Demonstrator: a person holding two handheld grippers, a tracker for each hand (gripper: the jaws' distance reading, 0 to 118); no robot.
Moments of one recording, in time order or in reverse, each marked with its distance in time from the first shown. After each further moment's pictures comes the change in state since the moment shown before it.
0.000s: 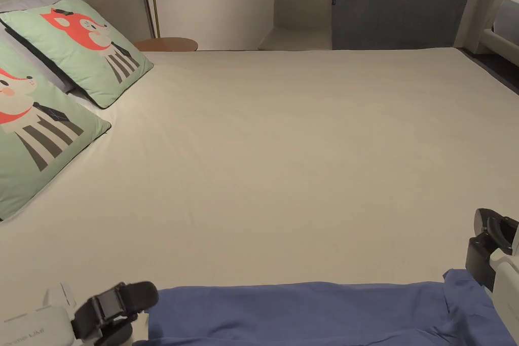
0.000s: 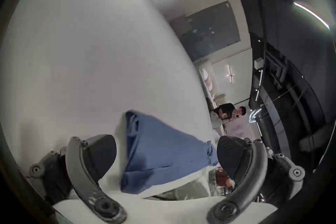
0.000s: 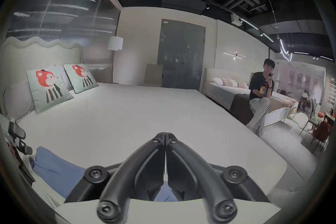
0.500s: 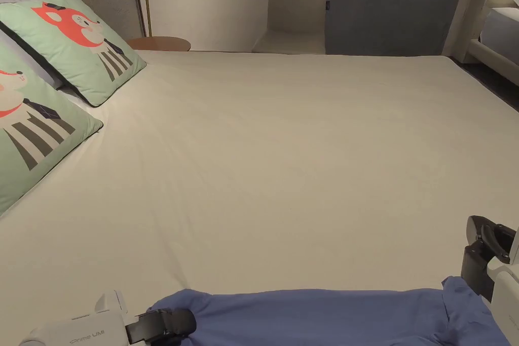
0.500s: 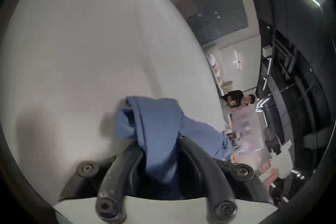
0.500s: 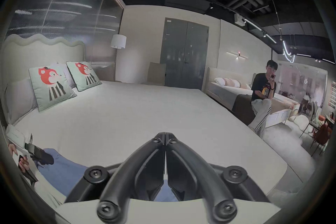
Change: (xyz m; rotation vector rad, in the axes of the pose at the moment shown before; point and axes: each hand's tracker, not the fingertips) left arm -0.019 -0.007 -0.060 -0.106 0.039 0.008; right arm -0.015 0.007 0.004 -0.008 0.020 0.018
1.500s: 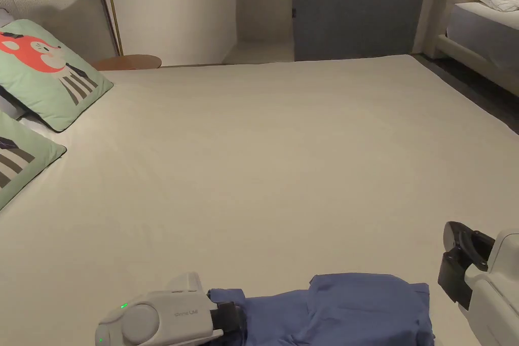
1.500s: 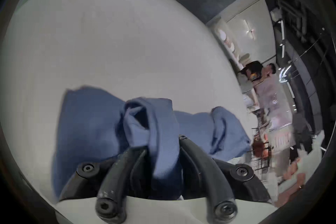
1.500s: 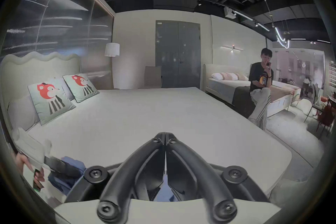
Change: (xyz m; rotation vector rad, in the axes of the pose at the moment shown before) left arm 0.154 -0.062 -0.138 -0.082 0.308 -0.281; right arm 0.062 -0.015 0.012 0.017 -0.012 -0.129
